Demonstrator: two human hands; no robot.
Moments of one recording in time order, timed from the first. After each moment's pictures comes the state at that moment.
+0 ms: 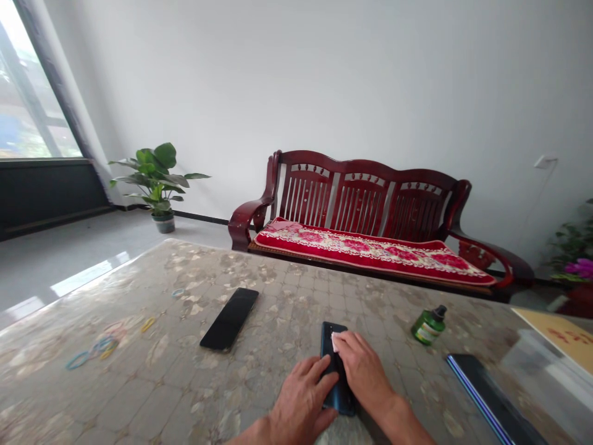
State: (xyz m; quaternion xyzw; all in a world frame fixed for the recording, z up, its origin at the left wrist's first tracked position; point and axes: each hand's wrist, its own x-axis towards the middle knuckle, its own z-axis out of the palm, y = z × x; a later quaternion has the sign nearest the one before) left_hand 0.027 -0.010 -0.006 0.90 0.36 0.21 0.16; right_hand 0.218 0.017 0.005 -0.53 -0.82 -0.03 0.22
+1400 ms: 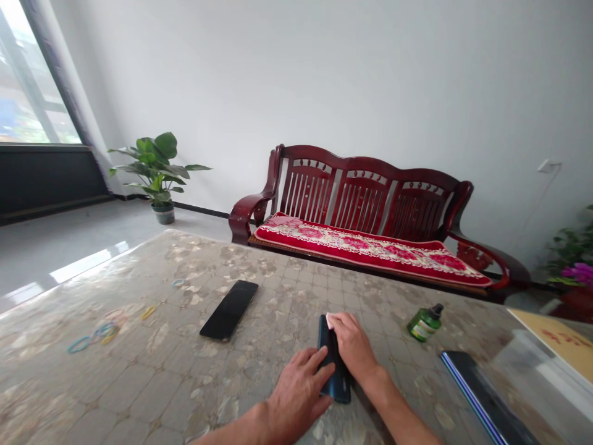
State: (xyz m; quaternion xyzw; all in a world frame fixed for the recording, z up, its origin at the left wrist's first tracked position) left_hand 0.030 -0.010 -0.009 0.89 0.38 0.19 0.15; right_hand 0.212 0.047 0.005 -0.52 -0.81 0.04 0.26
